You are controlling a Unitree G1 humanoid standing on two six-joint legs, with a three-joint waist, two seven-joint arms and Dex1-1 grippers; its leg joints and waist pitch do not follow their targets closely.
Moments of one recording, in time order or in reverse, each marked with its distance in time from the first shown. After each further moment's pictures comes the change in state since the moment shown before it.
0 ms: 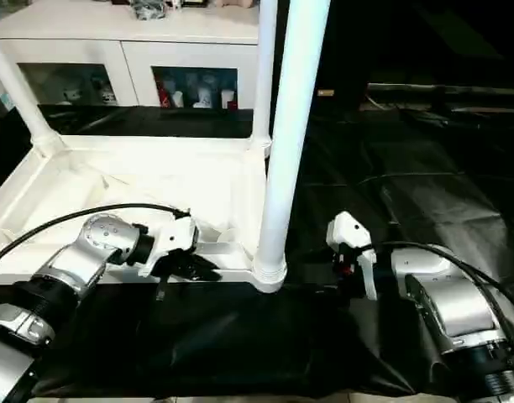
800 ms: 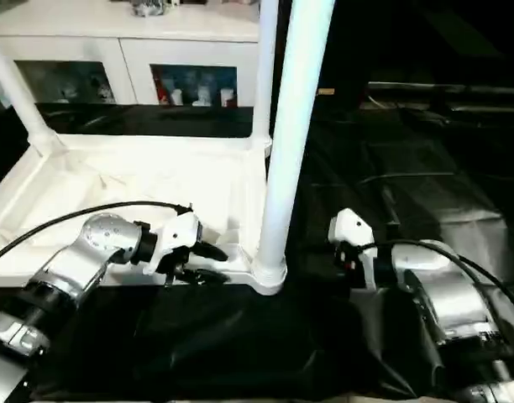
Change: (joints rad) left arm 0.025 0.013 -0.009 -0.117 -0.031 0.039 0.026; right arm -0.027 0.005 -0.007 0.076 -0.057 -0.147 0.025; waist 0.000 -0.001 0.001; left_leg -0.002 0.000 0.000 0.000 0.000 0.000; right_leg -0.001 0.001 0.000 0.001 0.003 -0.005
